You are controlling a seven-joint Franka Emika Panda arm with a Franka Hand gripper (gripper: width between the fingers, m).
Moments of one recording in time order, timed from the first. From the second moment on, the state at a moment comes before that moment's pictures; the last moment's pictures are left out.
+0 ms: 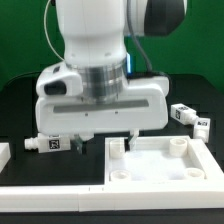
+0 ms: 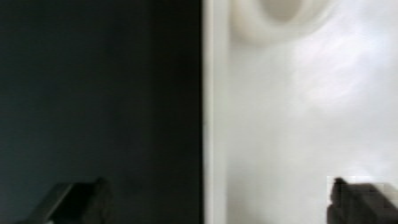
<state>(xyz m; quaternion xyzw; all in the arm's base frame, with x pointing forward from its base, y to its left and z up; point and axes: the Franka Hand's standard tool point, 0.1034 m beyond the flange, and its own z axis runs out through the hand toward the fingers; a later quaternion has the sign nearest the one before) 0.585 -0.019 0.060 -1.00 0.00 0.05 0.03</state>
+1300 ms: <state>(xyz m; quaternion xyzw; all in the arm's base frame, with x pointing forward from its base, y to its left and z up) 0.516 -0.033 0.075 -0.95 -0.29 0.07 0.00</state>
